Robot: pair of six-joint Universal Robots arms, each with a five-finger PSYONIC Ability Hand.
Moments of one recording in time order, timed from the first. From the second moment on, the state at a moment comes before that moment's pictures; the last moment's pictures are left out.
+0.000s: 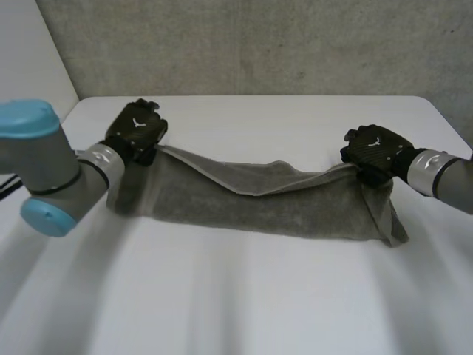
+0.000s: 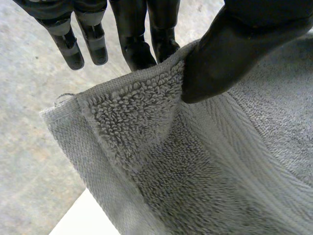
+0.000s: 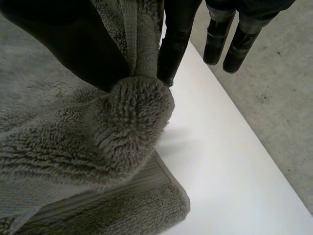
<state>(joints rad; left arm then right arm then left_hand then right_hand) 4.46 -2.23 -1.25 3.37 -1.22 3.68 1.65 -0.91 1.15 0.21 0.96 2.32 1.31 1.35 0.22 0.23 1.17 1.26 1.34 0.21 0.23 1.16</state>
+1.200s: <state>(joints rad) 4.43 -2.31 -1.29 3.50 -1.35 3.70 1.65 -0.74 1.03 0.00 1.10 2.66 0.41 0.37 0.22 0.23 0.15 0.13 0.14 0.21 0.23 0.06</state>
